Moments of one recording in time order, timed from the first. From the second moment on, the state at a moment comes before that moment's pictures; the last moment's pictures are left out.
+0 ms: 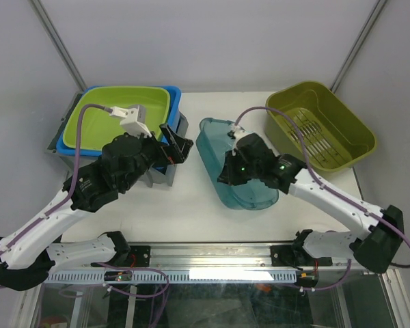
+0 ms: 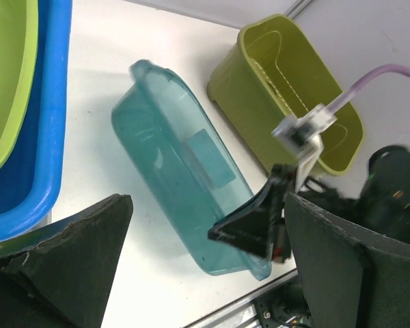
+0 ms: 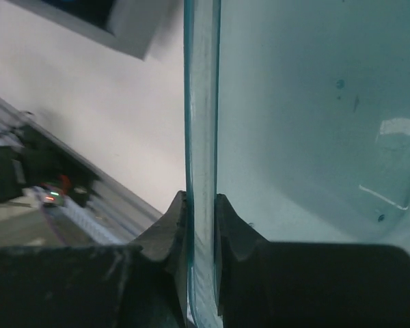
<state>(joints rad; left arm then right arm) -0.94 0.95 1.26 -0.59 -0.44 -0.72 0.89 1.24 1.07 -0.64 -0.02 0.53</state>
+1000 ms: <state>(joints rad) -0.94 0.92 1.32 -0.56 -0.41 -0.68 0.18 0.96 0.57 0.20 -0.74 1.42</state>
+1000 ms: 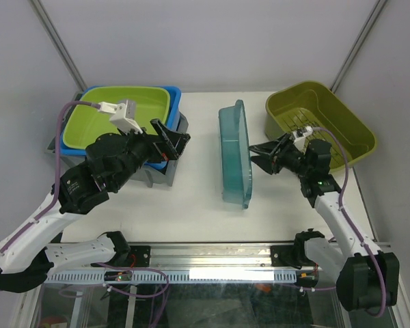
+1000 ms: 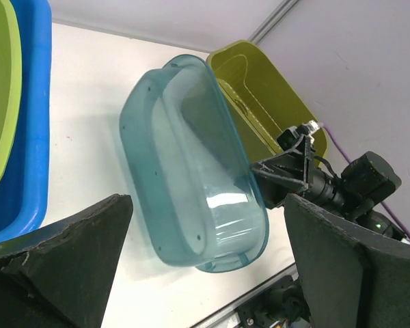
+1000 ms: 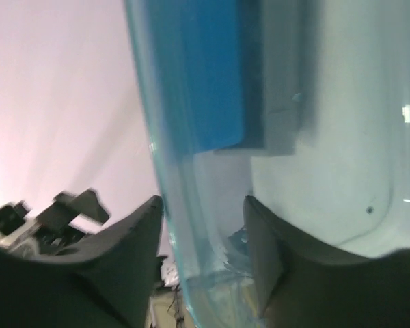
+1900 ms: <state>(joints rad) -0.94 1.06 1.33 -0.55 -0.35 -0.68 0.63 0.97 0.99 -0.66 -0.02 0.78</state>
